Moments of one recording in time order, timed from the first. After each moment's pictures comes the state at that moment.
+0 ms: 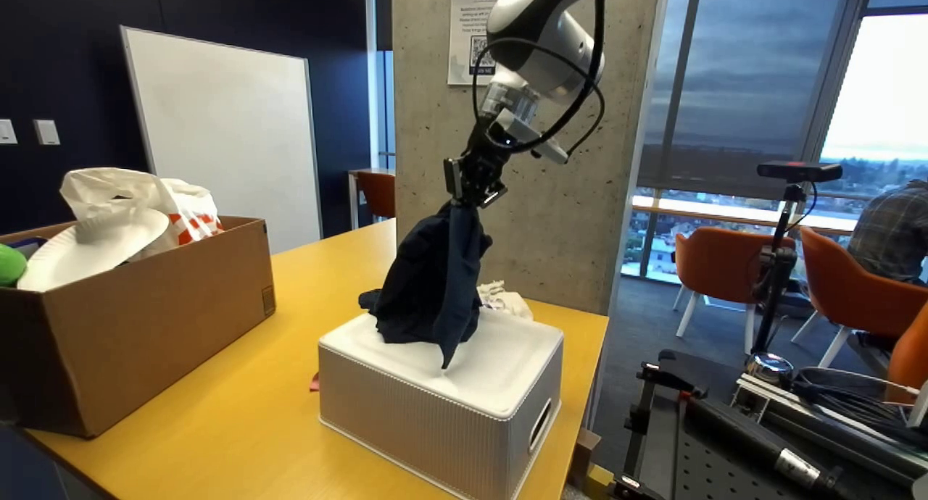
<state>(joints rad) 0.00 0.33 -0.12 -1.83 0.52 2.32 -0.06</state>
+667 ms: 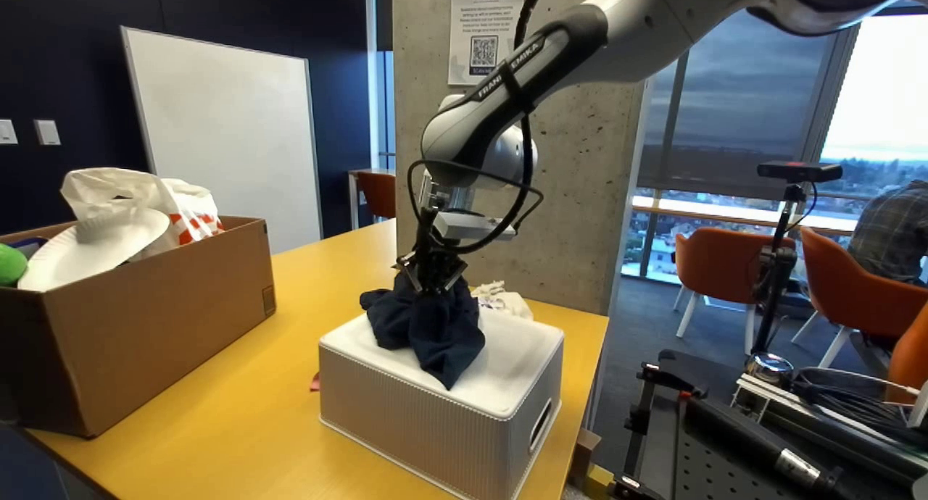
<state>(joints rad) 0.06 0.68 -0.05 -1.63 0.26 2.42 0.19</state>
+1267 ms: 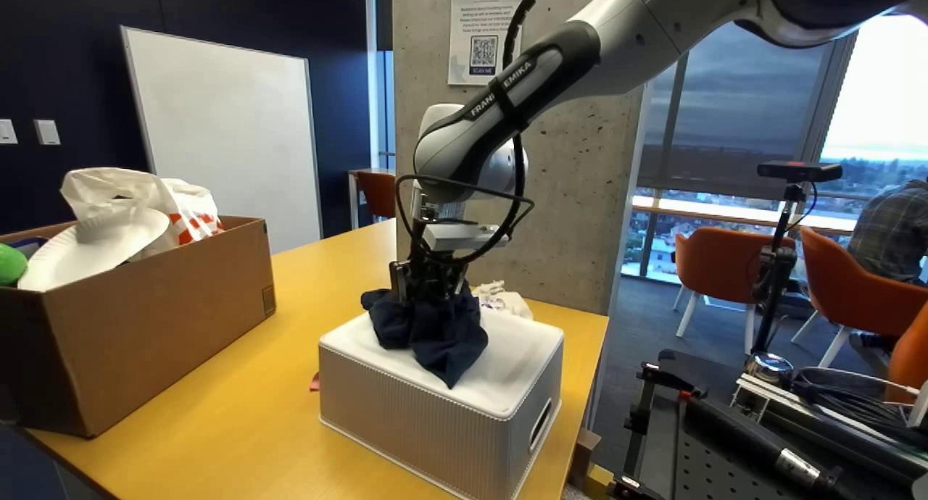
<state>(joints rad) 0.09 0.72 -0.06 -1.59 0.17 2.39 0.31</state>
